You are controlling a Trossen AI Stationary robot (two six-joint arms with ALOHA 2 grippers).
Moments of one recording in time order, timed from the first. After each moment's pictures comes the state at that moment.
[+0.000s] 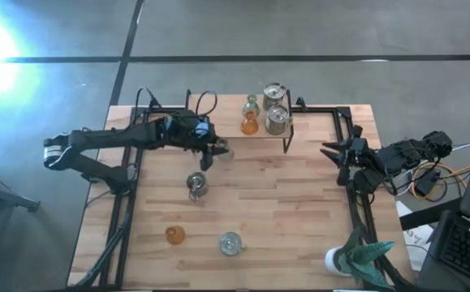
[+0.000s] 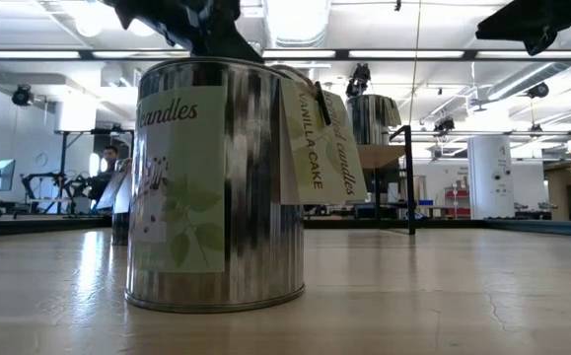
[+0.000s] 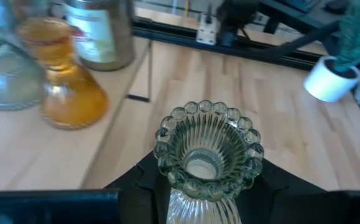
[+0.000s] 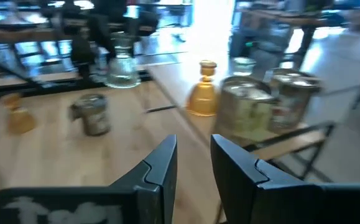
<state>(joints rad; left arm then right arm) 0.25 1.25 1.02 -0.21 0.15 -0.05 0.42 0.34 0.63 -0.59 0.80 0.21</state>
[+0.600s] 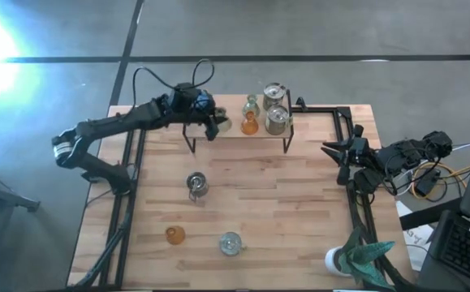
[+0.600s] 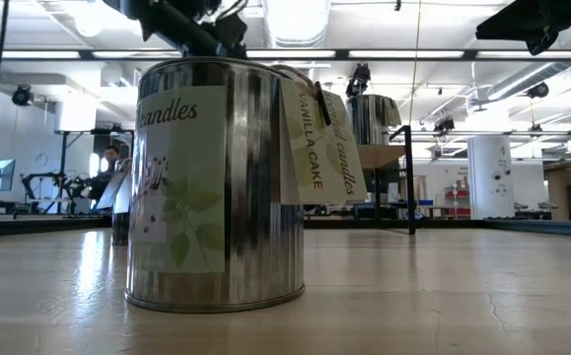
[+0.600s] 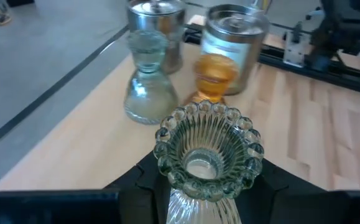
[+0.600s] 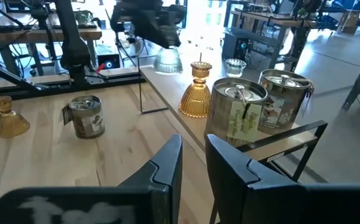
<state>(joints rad) 0.49 1.35 1.16 -0.26 0.11 0.00 0.42 0.34 0.63 -0.59 0.83 0.21</state>
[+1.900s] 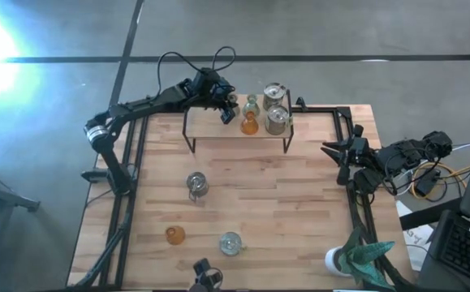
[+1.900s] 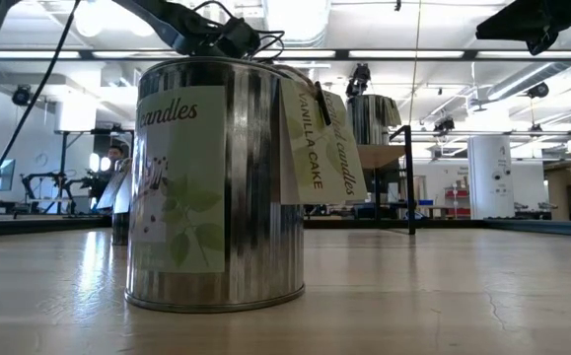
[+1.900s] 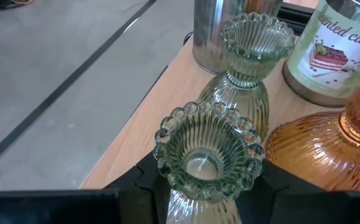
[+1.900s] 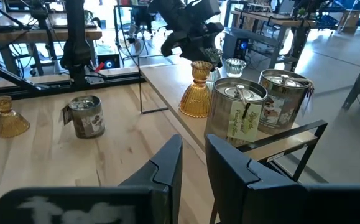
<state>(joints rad) 0.61 1.70 1.44 -0.30 0.10 0.11 0.42 0.34 0.63 -0.59 0.83 0.21</state>
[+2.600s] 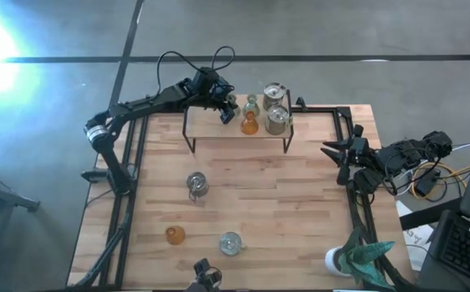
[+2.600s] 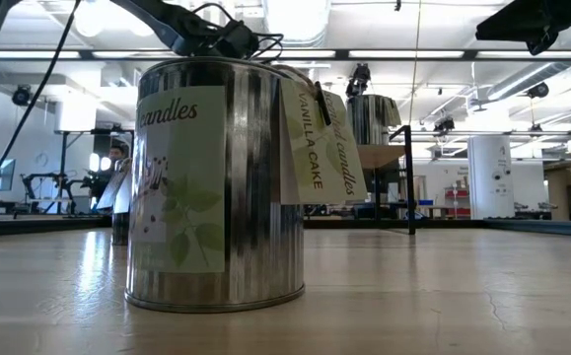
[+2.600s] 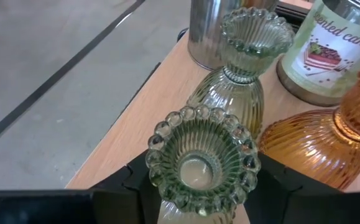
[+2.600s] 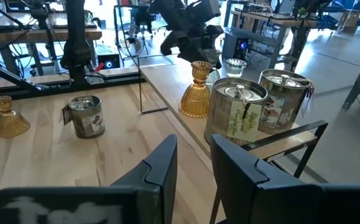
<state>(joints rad) 0.62 1.70 1.43 -0.31 0.15 0.08 0.42 0.34 0.63 -0.59 0.83 0.21</state>
